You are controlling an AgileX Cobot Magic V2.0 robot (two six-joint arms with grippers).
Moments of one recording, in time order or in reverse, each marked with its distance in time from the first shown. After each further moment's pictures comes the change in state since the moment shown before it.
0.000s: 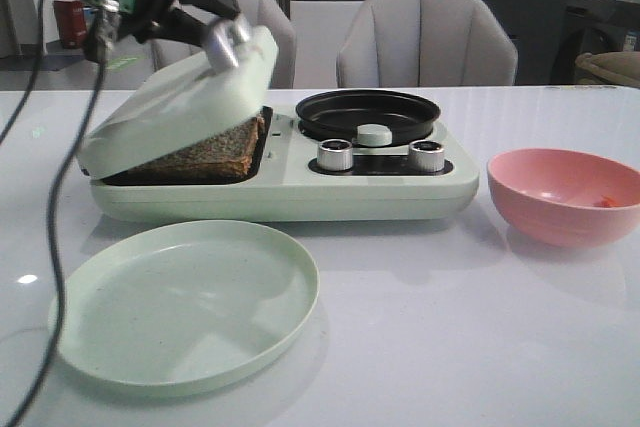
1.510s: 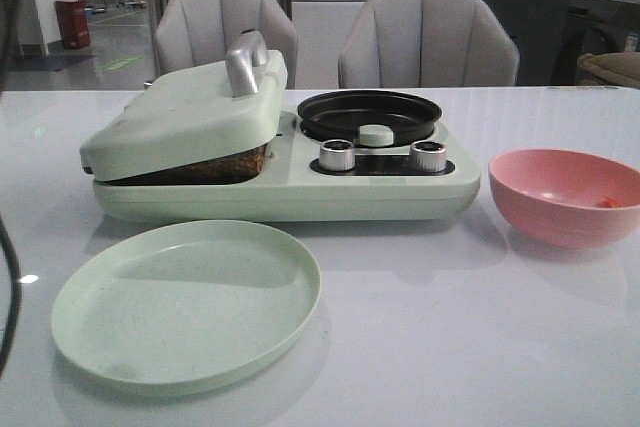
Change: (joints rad) left arm -0.064 -0.447 -0.008 1.402 0.192 -0.702; right arm 0.000 0.000 0.000 0.000 0.000 0.000
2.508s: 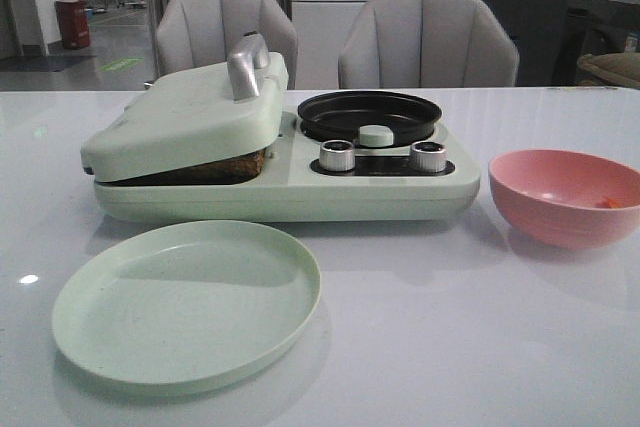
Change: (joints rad) left arm 0.000 -1.145 0.695 0.002 -0.067 -0.034; right arm 0.000 0.000 0.000 0.000 0.000 0.000
